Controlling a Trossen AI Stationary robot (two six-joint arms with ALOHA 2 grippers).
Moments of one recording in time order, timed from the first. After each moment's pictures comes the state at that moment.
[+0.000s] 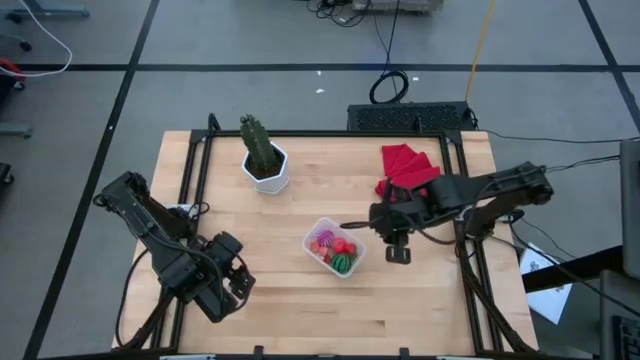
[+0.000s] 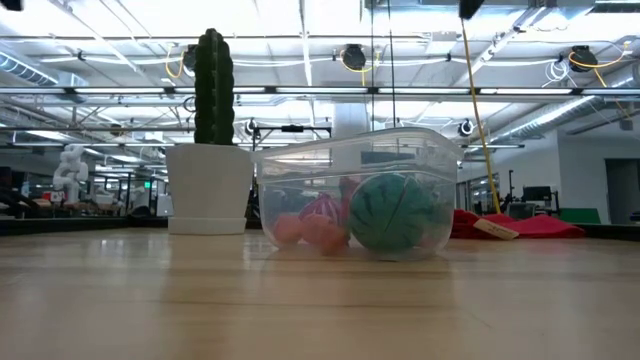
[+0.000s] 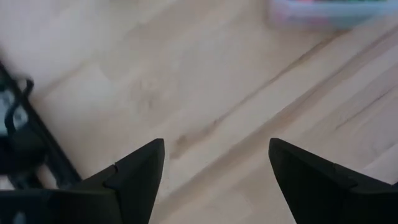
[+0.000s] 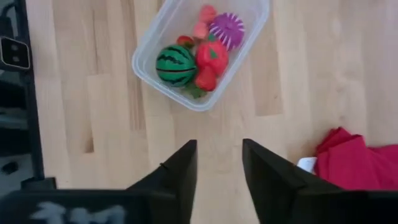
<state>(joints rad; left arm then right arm) -0.77 1.58 1.54 -1.57 -0.36 -1.74 0.26 1.53 1.64 -1.35 0.09 0.36</state>
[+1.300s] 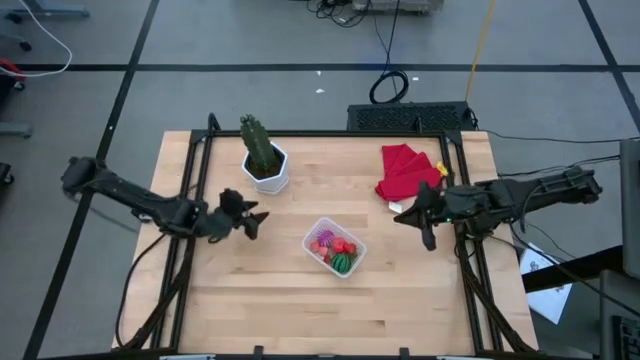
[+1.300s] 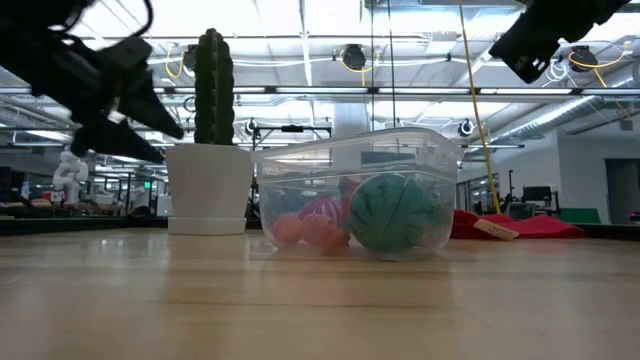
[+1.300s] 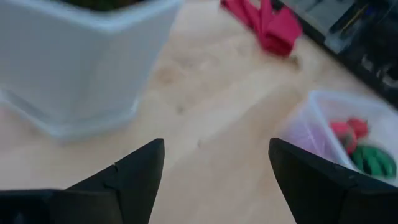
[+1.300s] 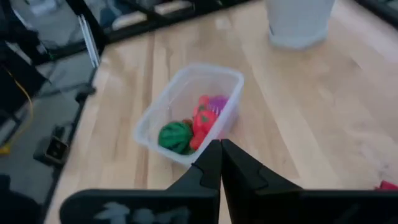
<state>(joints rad) -0.33 0.89 0.35 -0.17 -0.71 -0.98 0.21 0.69 0.64 -0.47 0.14 0.39</state>
